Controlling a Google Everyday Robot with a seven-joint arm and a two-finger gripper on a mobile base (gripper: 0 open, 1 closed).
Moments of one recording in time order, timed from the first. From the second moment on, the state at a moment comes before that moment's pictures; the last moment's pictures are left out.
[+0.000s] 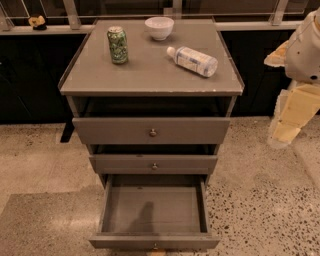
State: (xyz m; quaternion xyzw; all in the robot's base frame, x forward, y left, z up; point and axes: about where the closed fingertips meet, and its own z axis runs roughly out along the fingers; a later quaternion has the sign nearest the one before) arm 0.438 -0.217 0.976 -0.60 0.78 -0.03 0.16
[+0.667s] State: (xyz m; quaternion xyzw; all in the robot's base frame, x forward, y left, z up) arm 0.464 -0.228 0.970 -0.61 0.78 0.00 0.17
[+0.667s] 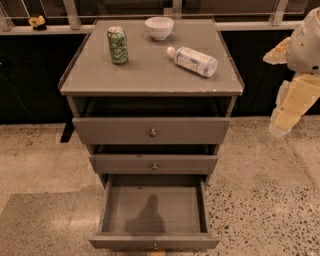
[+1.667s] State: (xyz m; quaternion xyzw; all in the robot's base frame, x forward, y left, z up) arm 0.624 -0.178 0.901 -0.64 0.74 0.13 0.19
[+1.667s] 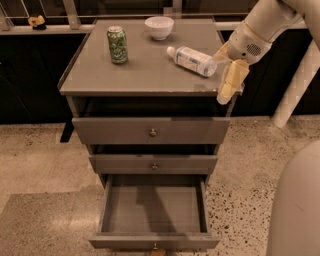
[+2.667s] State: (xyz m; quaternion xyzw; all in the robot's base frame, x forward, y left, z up) arm 0.673 -0.169 0.879 -0.65 0.71 0.15 0.23
